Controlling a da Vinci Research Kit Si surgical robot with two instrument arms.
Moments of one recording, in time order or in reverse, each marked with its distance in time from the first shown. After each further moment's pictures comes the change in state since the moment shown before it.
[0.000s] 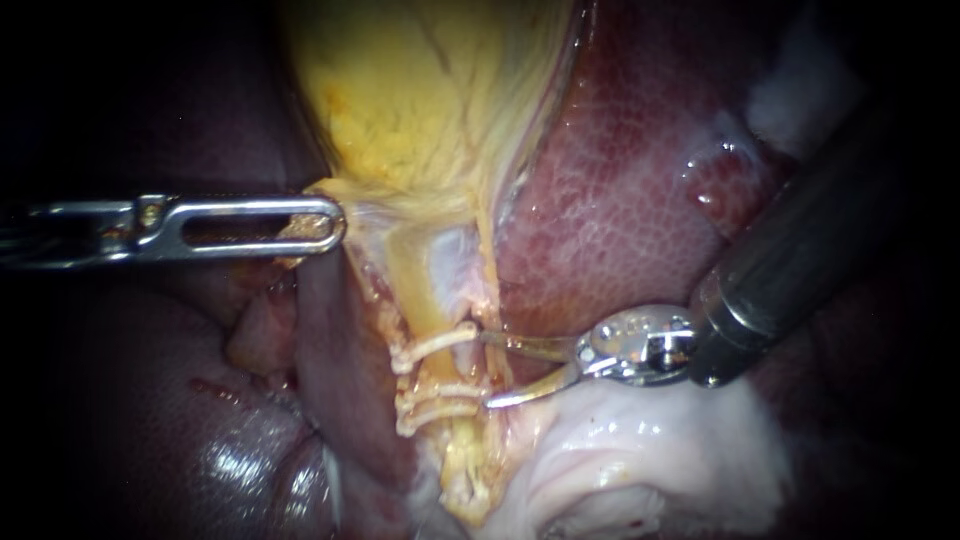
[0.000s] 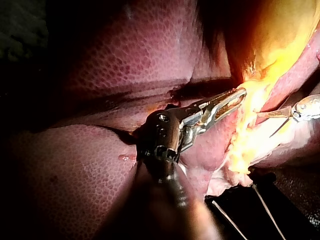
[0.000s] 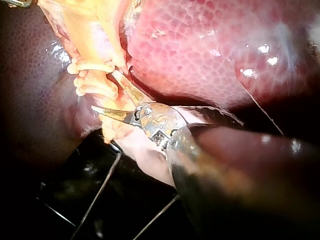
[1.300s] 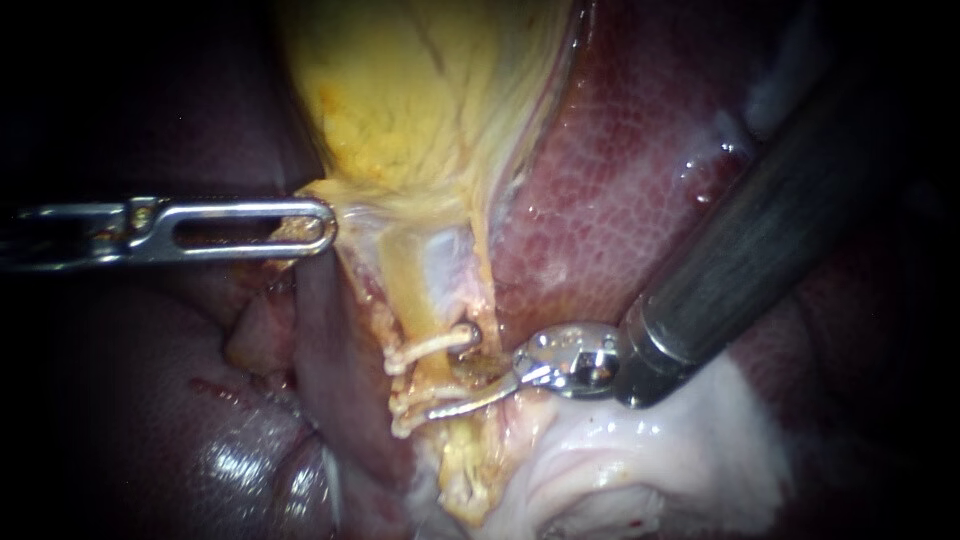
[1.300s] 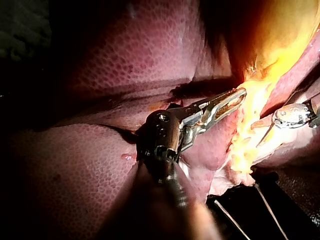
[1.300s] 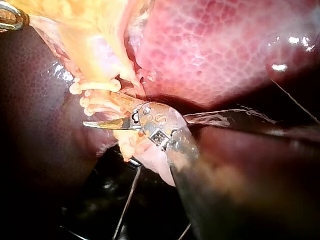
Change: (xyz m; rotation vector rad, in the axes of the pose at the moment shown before) right arm 0.000 0.001 0.006 0.217 0.101 0.090; left arm 0.000 0.001 -0.001 -0.002 0.000 0.002
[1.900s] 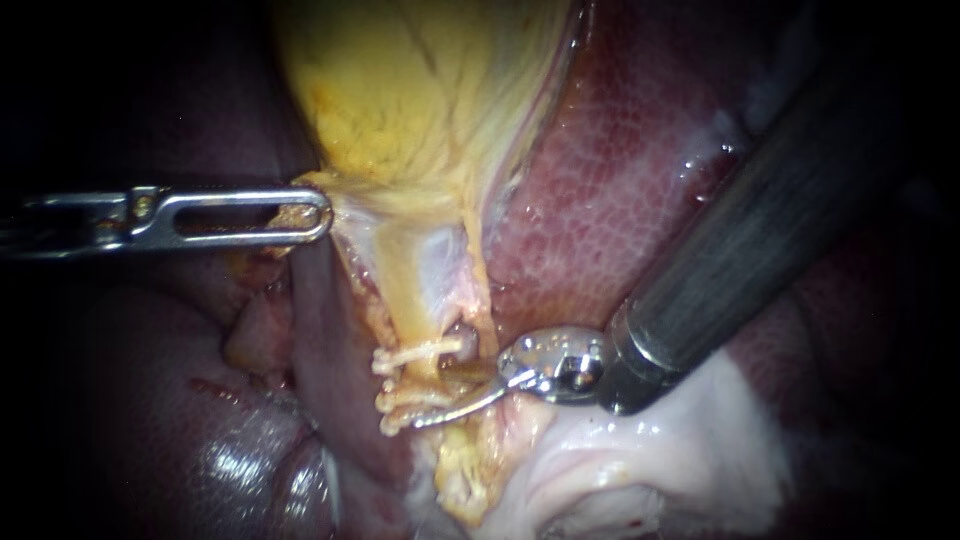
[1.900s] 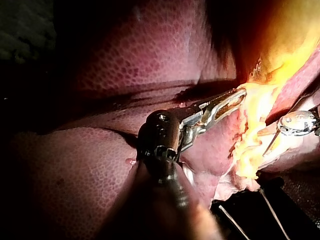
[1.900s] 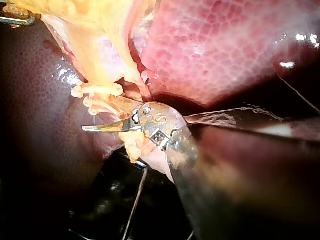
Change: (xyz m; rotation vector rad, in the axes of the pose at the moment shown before) right arm 0.001 0.000 0.001 0.027 0.035 0.012; left arm 0.000 0.002 0.000 -0.009 -0.006 0.000
